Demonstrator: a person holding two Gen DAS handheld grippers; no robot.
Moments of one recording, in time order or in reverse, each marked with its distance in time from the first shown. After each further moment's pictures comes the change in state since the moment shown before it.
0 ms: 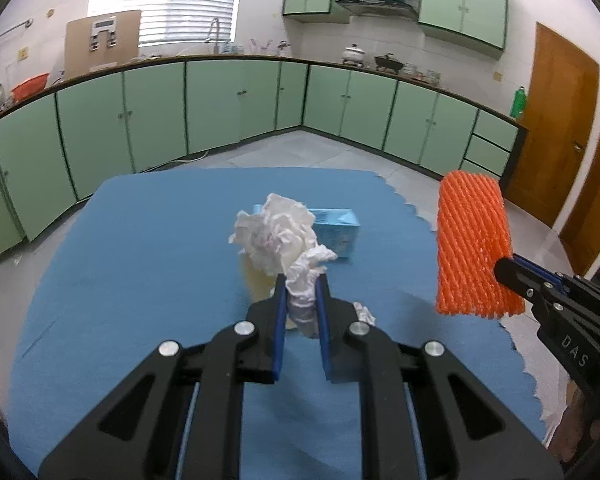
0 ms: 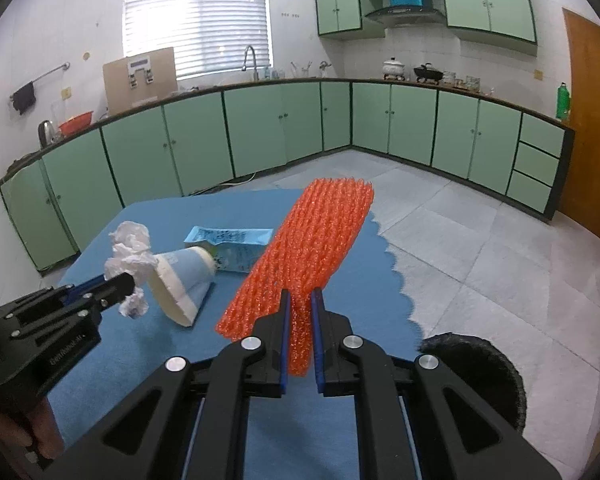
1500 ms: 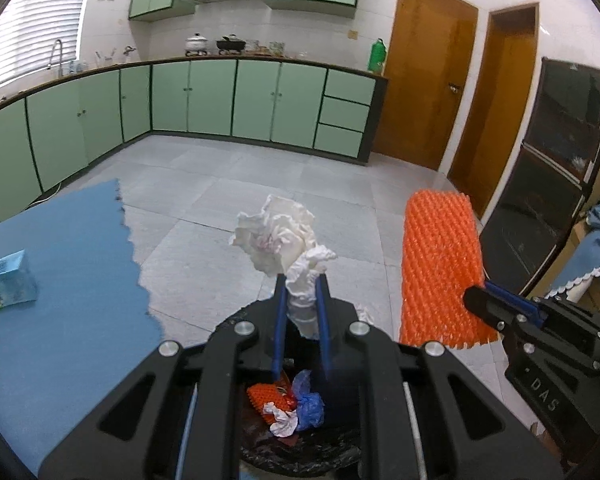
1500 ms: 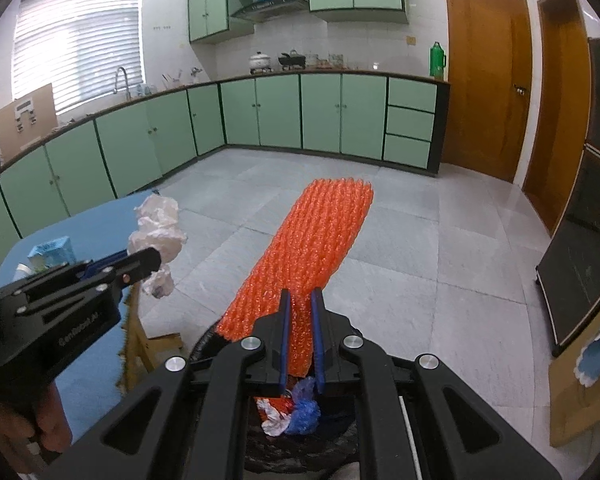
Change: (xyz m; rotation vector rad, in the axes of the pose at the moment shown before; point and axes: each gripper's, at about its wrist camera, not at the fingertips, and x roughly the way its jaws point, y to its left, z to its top) left arm 0.066 -0.280 -0.030 0.259 0.059 -0.413; right arm -0.082 -0.241 -0.059 0.223 0.022 -0.347
